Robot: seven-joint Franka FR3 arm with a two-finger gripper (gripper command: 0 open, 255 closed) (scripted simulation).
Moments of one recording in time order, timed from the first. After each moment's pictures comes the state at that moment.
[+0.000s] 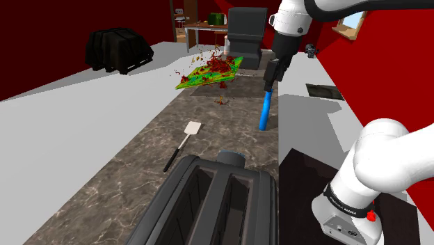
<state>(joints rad) 0.00 -0.80 0.03 -2.41 -0.02 1.72 -0.04</state>
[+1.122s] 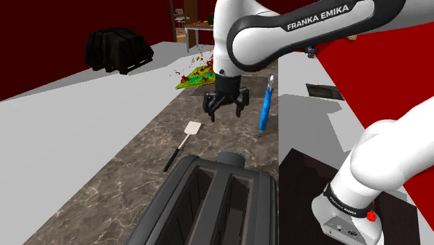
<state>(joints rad) -0.10 -0.40 0.39 -2.32 0.14 1.97 0.75</state>
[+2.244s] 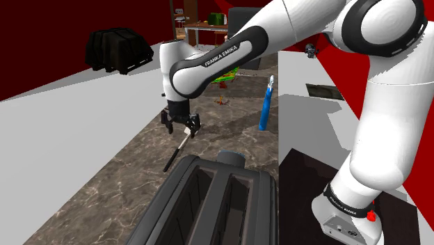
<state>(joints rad) -0.10 0.28 0.50 -1.89 -0.08 2.13 1.57</state>
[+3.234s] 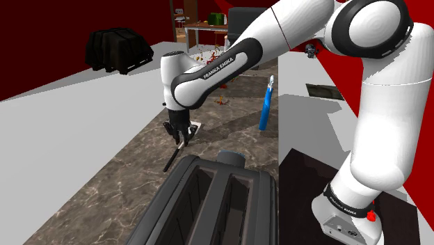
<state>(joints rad) -0.09 0.34 0.48 -1.91 -0.11 2.21 1.59</state>
